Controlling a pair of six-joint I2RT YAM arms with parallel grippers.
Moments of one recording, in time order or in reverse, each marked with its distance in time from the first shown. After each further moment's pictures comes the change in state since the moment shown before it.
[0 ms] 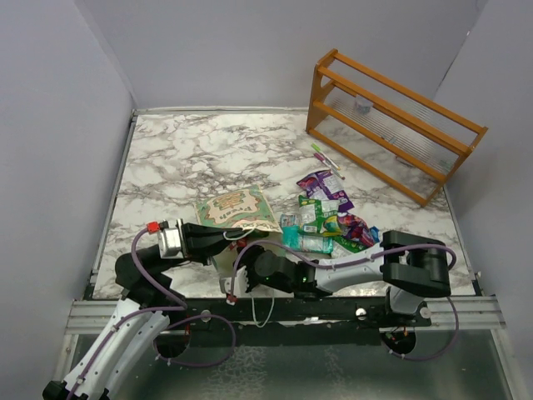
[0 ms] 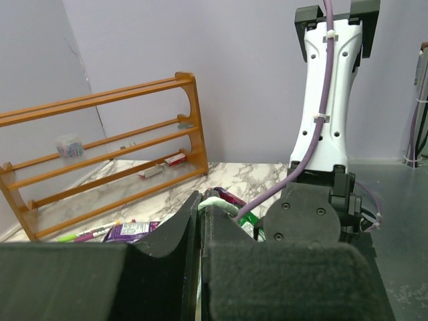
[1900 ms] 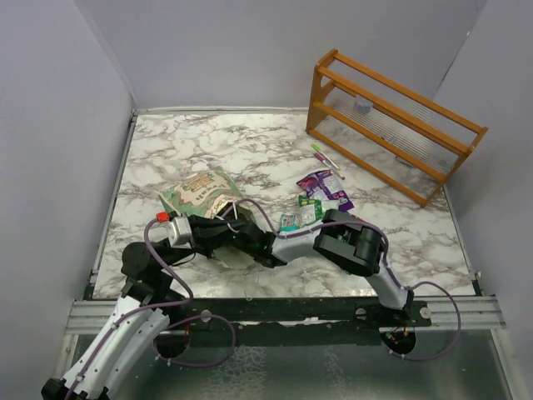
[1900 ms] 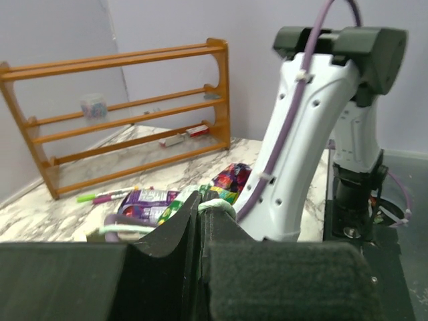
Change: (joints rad) left arm -0.003 0.034 0.008 -0.122 -0.056 0.069; right arm -0.224 0.494 0.438 0.179 -0.037 0.312
